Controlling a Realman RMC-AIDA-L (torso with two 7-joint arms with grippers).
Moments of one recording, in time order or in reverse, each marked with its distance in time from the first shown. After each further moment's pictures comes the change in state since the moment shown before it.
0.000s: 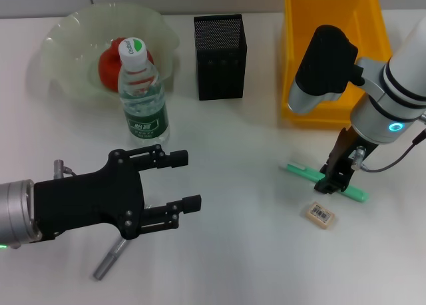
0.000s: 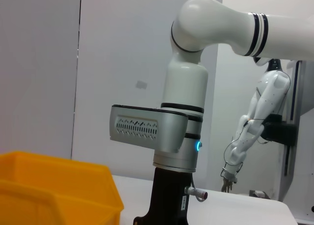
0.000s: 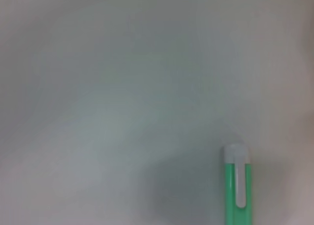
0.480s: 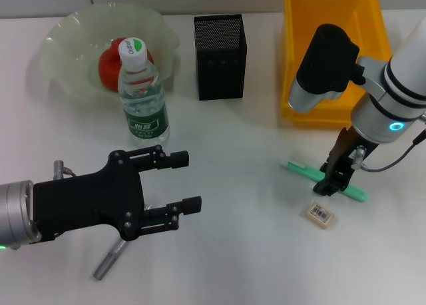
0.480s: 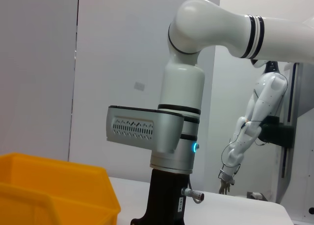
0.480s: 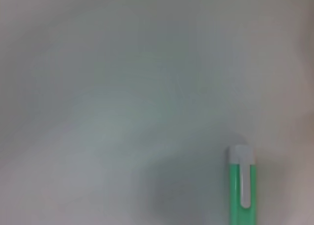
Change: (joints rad) left arm 0.000 0.000 0.000 0.000 0.000 0.007 0.000; right arm -0.001 0.000 0.007 -0.001 0.002 -0.002 0.000
